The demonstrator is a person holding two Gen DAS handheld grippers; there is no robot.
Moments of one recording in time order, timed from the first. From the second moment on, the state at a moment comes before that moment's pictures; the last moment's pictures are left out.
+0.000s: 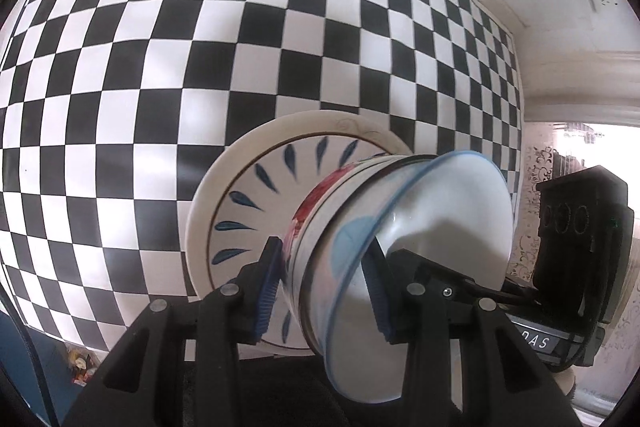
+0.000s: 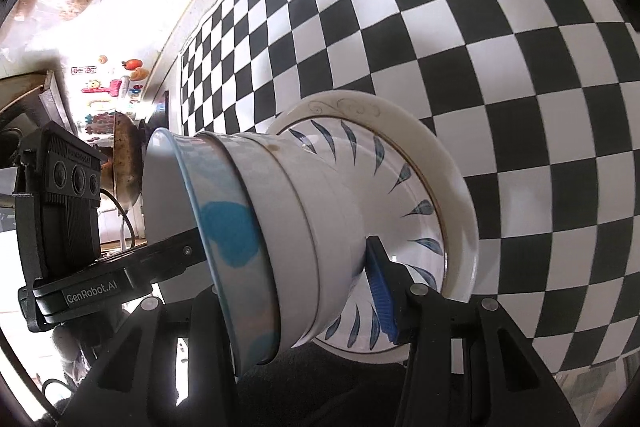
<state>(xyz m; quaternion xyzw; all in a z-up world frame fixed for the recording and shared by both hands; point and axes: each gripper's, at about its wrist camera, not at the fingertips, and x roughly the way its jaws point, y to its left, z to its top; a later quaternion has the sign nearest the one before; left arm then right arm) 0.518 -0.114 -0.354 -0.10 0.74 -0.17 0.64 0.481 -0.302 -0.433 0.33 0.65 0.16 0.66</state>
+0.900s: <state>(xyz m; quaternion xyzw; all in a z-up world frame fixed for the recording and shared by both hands) 0.514 -0.099 -0.378 -0.13 0.76 -0.16 0.62 0.493 -0.286 -0.452 0.31 0.67 0.15 0.65</state>
